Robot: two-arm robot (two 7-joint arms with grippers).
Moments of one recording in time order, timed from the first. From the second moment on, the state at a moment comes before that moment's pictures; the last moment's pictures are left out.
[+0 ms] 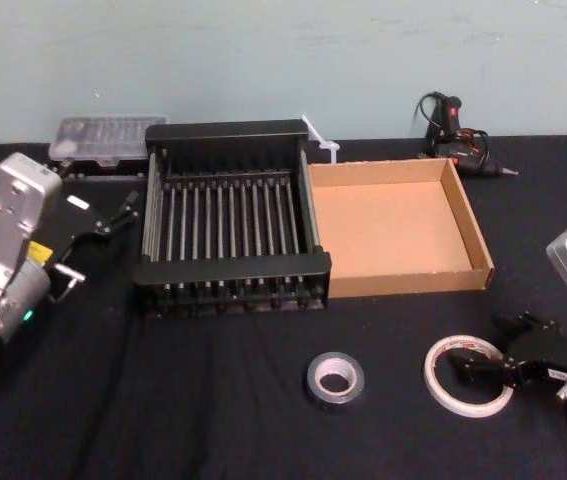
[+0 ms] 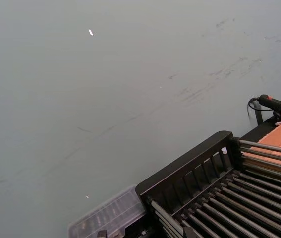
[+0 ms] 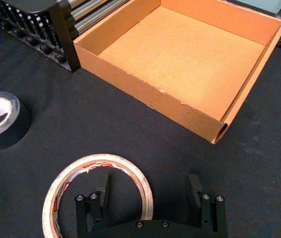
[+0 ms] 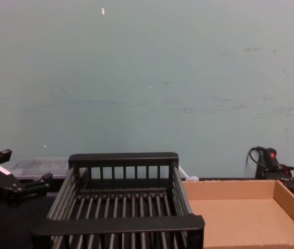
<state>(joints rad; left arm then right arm) -0.20 0.60 0.45 -1.41 -0.25 -0.12 0.03 -0.04 0.74 -0.29 -1.66 0.43 0.41 0.43</state>
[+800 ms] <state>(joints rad) -0.20 0.60 0.45 -1.41 -0.25 -0.12 0.03 -0.04 0.75 -0.30 -1.66 0.43 0.40 0.43</state>
